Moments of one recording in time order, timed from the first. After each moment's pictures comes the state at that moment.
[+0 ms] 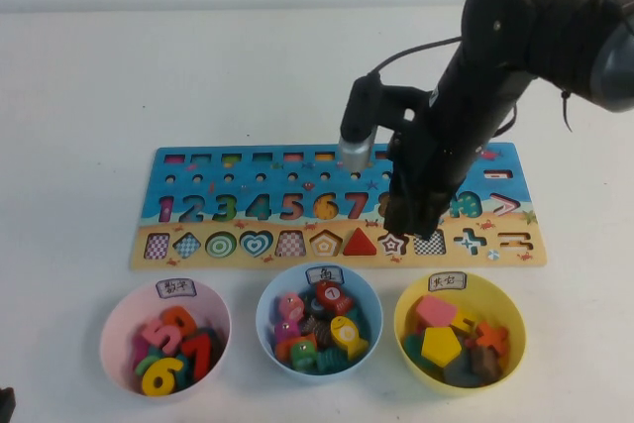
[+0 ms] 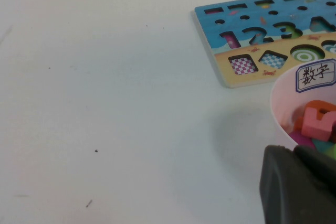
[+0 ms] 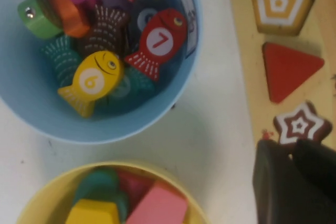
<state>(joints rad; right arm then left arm) 0.52 1.96 -1.69 0.29 1.21 -0.89 -0.14 -0.01 0.03 -0.02 0.37 0.09</state>
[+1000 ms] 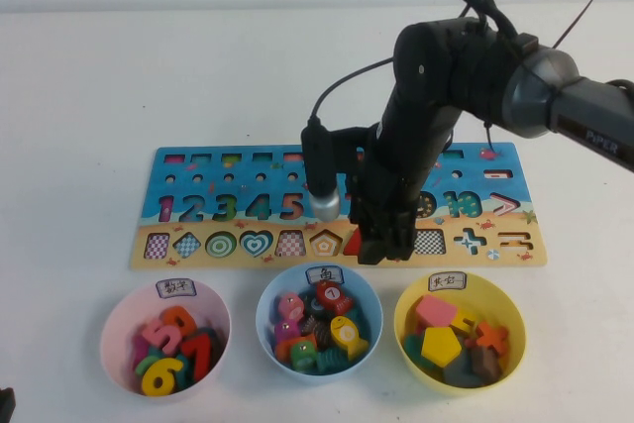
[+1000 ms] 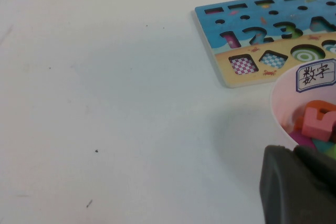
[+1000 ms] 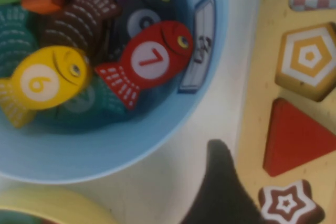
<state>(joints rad) 0.59 2.13 -1.81 0.24 1.17 -1.16 -0.14 -0.01 0.03 -0.02 0.37 0.09</state>
